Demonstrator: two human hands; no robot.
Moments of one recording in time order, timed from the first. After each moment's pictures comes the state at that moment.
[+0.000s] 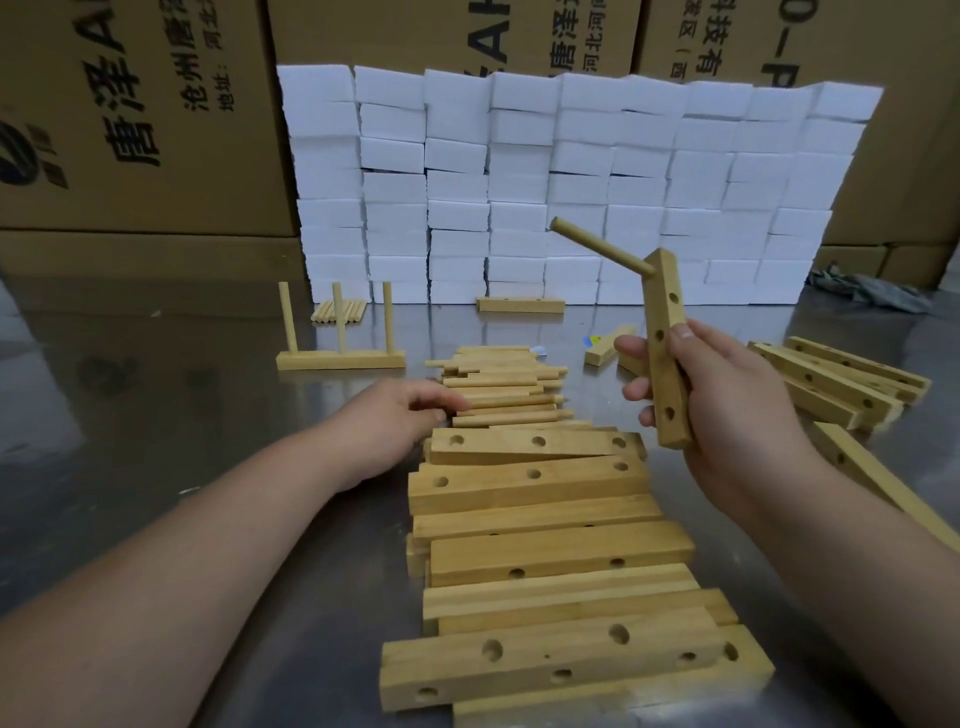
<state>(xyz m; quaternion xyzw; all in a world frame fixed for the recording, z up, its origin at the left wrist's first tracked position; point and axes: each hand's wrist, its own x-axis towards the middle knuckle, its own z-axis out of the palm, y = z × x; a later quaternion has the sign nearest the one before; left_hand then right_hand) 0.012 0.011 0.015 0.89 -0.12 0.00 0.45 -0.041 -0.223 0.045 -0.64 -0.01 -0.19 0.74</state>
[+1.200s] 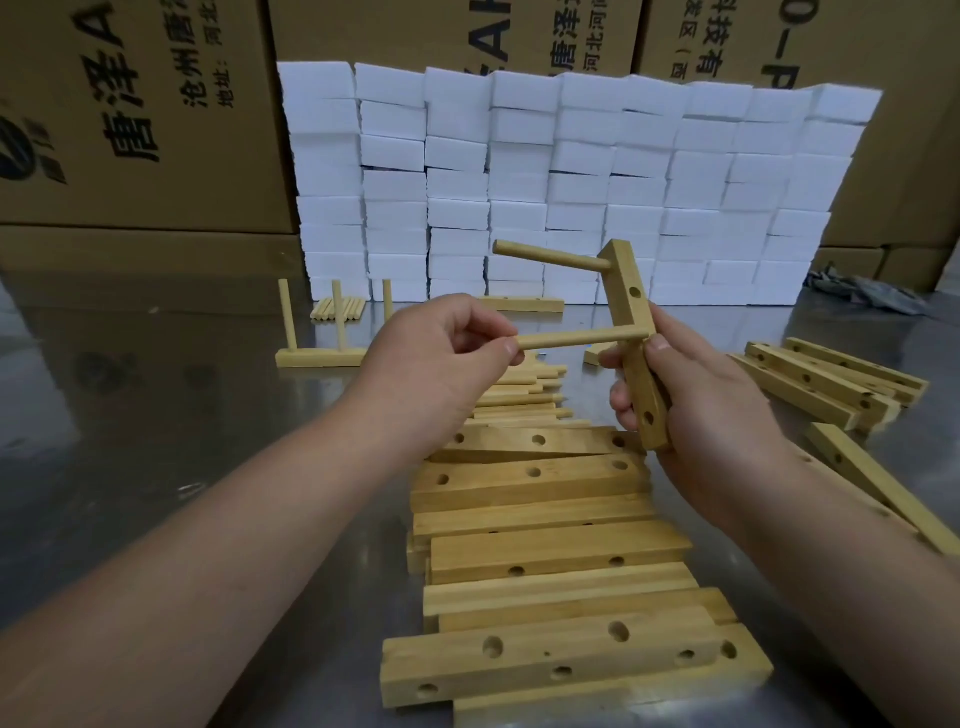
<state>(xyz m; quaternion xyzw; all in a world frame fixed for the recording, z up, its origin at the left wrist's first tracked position) -0.040 -0.030 0.064 0.79 -0.19 0.18 0.56 -0.045 -0.213 0.041 -0.67 -0.10 -0.15 0.72</state>
